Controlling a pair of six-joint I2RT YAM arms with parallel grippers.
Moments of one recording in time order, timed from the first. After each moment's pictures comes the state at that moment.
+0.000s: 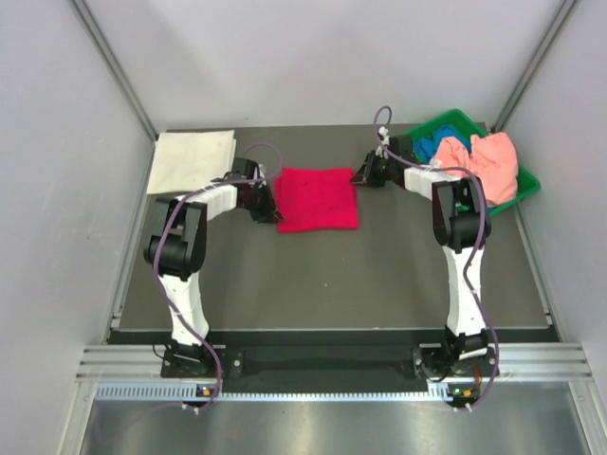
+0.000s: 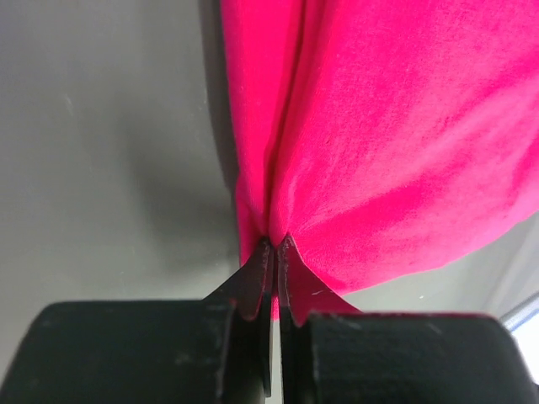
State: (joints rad) left arm -0.23 2.01 1.32 -0.36 0.39 -0.52; right arm 0.21 2.33 1.68 -0.09 -0.50 0.45
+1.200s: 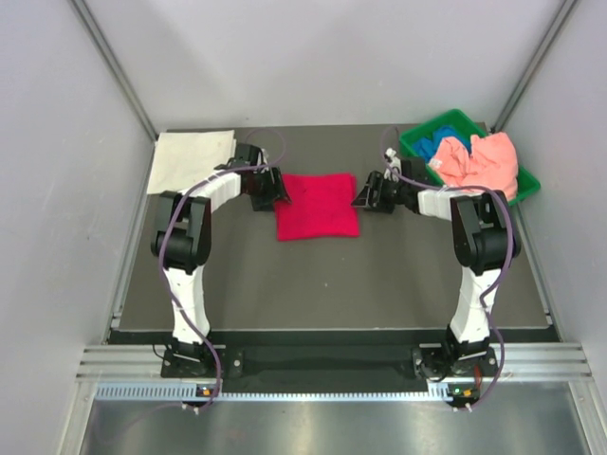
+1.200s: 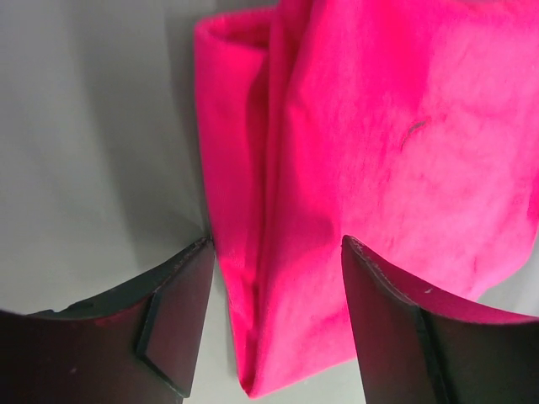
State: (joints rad) left arm -0.23 2.08 1.48 -0.40 0.33 -0.50; right arm 0.20 2.00 1.18 0.08 -0.61 0.43
